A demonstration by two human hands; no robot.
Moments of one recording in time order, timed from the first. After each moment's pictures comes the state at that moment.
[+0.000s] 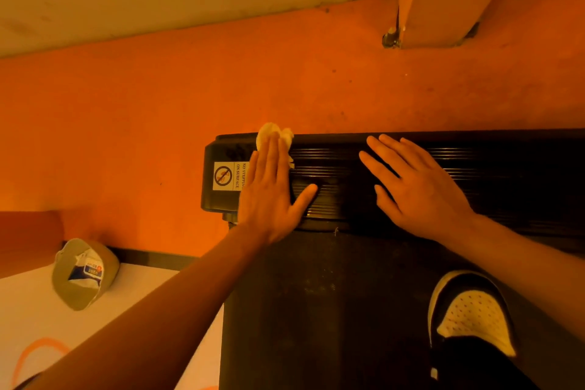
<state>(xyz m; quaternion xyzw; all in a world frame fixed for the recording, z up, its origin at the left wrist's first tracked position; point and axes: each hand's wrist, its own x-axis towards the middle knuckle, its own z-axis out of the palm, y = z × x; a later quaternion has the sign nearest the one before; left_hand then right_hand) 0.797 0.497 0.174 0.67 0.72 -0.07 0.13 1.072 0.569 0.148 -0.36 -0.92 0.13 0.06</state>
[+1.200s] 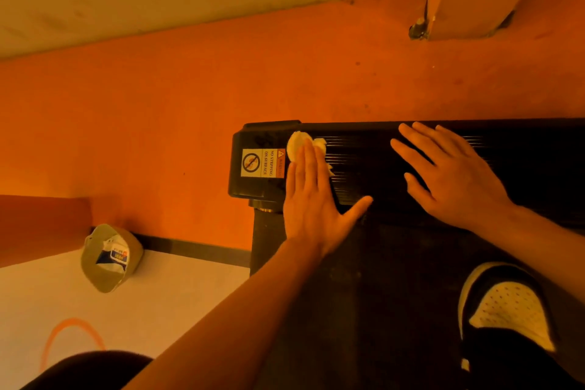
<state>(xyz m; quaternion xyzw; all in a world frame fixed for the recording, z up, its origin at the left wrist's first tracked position) 0.841 0.463 0.174 0.64 0.75 -0.05 0.14 1.072 0.568 0.144 -0.37 -0.92 0.13 0.07</state>
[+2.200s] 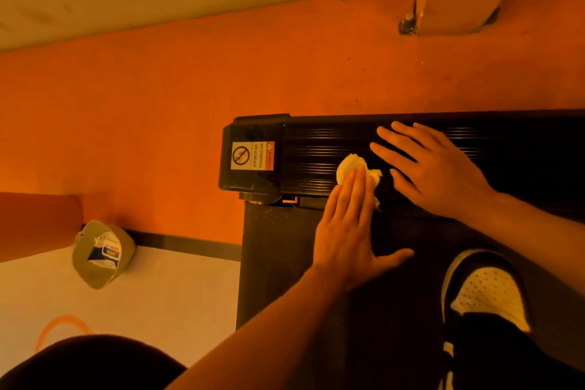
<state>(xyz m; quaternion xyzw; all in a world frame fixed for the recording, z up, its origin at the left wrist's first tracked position) 0.905 0.424 0.170 0.72 0.66 -0.06 0.18 1.075 0.569 0.144 -0.31 -0.94 0.13 0.09</state>
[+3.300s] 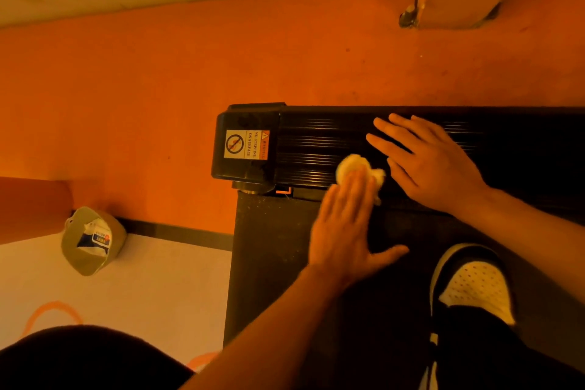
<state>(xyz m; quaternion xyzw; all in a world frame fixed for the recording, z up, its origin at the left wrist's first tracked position) 0.916 0.412 0.164 0.71 0.68 -0.04 0.18 1.077 0.569 0.146 -0.31 -0.94 0.14 0.08</state>
